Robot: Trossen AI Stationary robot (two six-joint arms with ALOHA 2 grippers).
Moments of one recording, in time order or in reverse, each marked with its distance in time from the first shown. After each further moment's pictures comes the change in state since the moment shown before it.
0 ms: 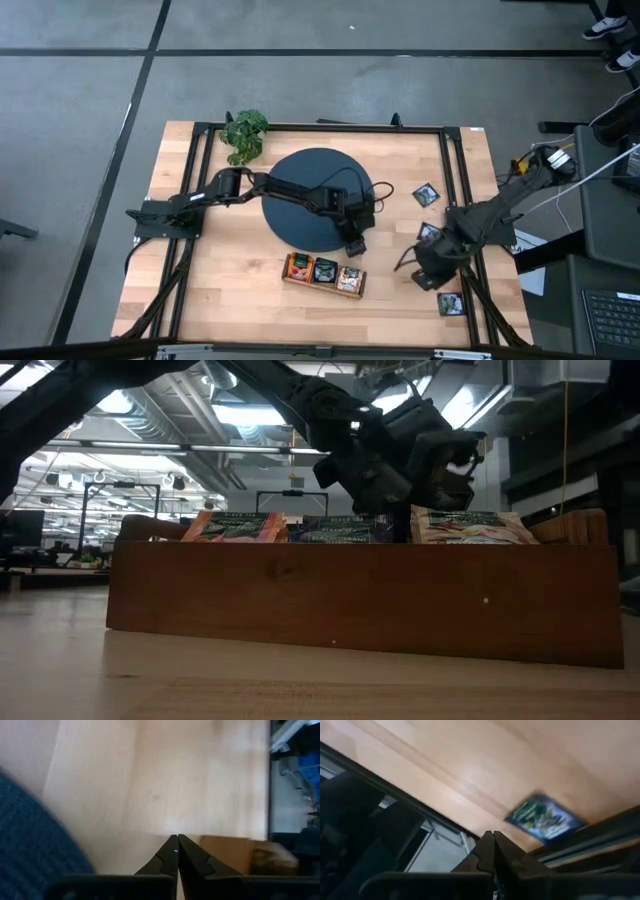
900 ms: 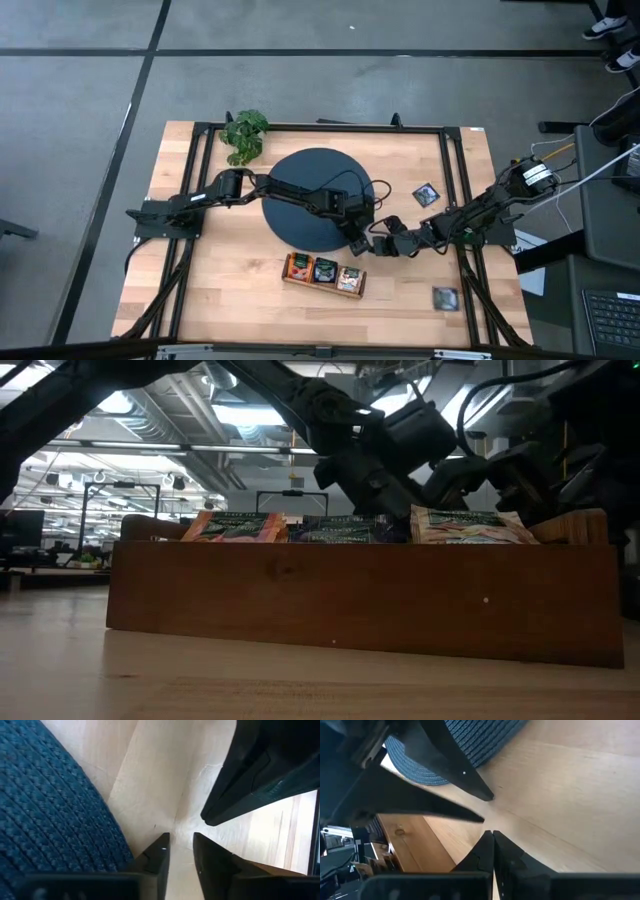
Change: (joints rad) left arm -0.010 0.019 0.003 -0.003 -0.175 -0.104; right arm -0.221 0.365 -0.348 1.118 0.690 -0.050
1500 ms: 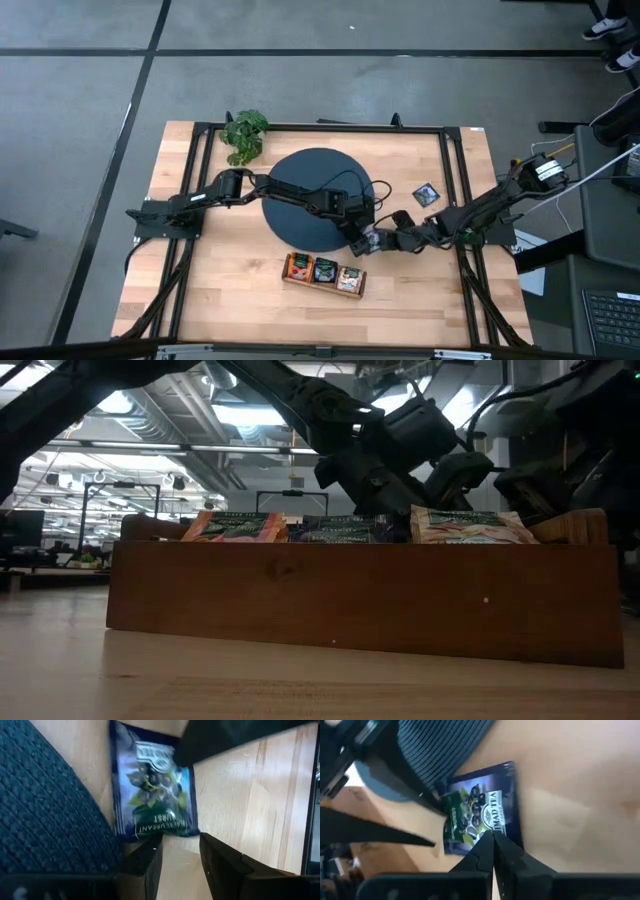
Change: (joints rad) left arm 0.000 -0.002 0.000 0.016 0.008 -0.009; right arm -0.018 -0.151 -0.024 -0.233 0.025 -0.003
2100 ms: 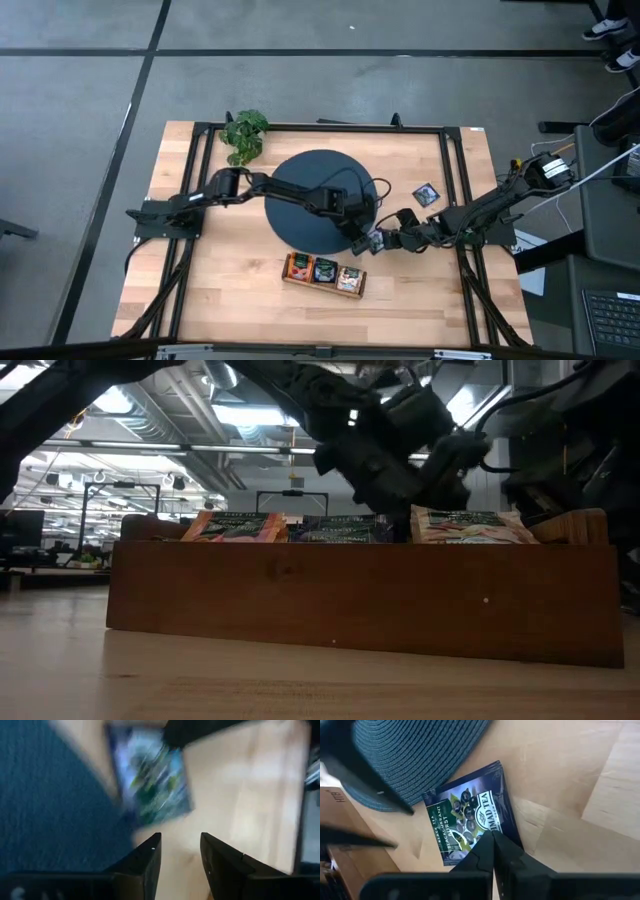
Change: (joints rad) left arm 0.000 -0.042 0.000 -0.026 -0.014 0.000; right arm 0.000 -0.048 0.003 -0.182 0.010 0.003
